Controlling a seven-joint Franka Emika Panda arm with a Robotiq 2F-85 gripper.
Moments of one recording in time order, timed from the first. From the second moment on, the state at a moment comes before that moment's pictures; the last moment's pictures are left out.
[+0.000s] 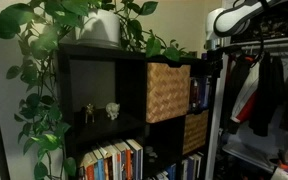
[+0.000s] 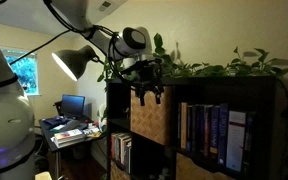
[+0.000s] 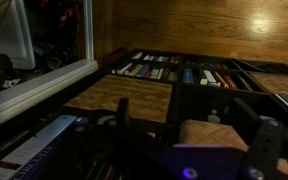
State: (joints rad) arm -0.07 -0.37 0.02 -2.32 -0.24 1.99 0.02
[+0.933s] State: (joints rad) arm -0.02 -0.37 0.03 -2.32 -0.23 2.00 0.01
